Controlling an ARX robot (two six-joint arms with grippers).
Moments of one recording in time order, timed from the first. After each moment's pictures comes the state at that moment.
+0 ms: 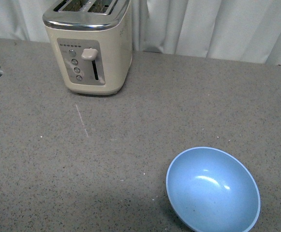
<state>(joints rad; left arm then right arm) 0.00 0.00 0.02 0.00 0.00 -0.01 -0.08 0.44 0.20 -0.26 0.10 0.47</state>
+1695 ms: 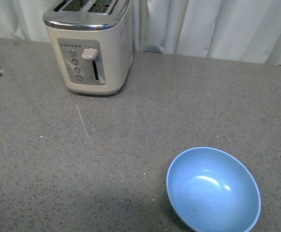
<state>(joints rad) 0.00 0.00 0.02 0.00 0.00 0.00 -0.43 1.94 0.74 0.15 0.16 0.45</state>
